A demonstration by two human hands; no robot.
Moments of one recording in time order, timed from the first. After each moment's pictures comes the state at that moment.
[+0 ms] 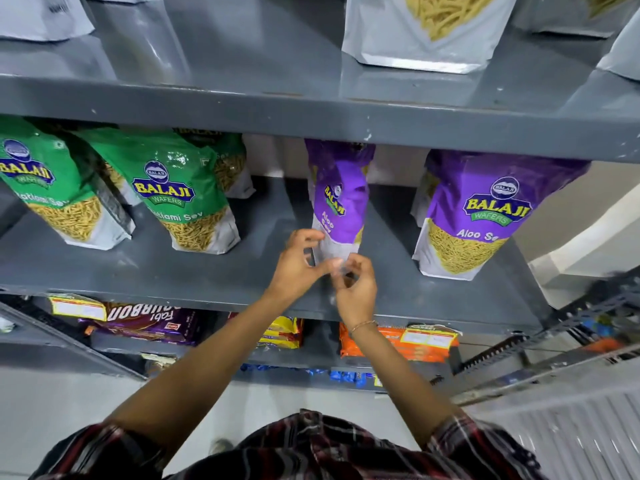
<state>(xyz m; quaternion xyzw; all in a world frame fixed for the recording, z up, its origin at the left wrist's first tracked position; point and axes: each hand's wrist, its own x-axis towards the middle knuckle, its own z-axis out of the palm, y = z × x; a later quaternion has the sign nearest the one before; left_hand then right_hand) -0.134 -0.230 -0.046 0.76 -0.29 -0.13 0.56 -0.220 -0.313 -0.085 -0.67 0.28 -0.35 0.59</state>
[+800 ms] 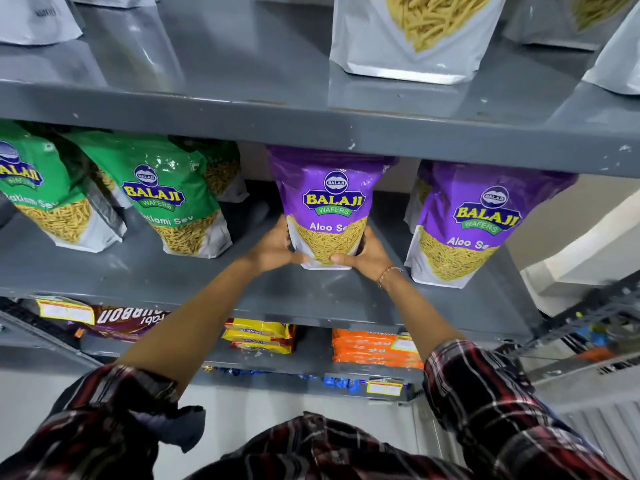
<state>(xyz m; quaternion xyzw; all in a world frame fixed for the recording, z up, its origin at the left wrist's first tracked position) -0.051 -0.240 -0.054 0.76 -0.33 -0.29 0.48 -0.189 -0.418 -0.053 -0.79 0.24 -0.08 0.56</state>
